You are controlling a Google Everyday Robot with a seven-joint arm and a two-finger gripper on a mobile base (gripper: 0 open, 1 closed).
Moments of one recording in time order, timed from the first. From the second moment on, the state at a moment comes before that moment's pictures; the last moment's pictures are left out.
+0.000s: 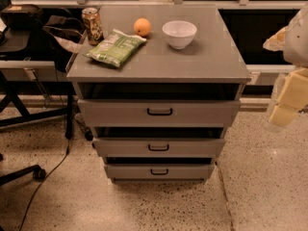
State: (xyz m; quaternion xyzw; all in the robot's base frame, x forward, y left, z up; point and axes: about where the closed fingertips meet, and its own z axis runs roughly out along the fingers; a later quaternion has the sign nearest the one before) arm 0.438 -0.217 0.976 -0.60 0.78 -0.03 0.16
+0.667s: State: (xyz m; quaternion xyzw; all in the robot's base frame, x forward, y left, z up) arm 0.431 -0.202 0.968 -0.60 0.78 -0.03 0.18
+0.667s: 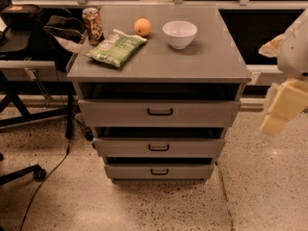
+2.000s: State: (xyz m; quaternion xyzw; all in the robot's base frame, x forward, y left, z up) arm 0.442 -0.161 0.851 -0.54 0.79 0.04 0.27
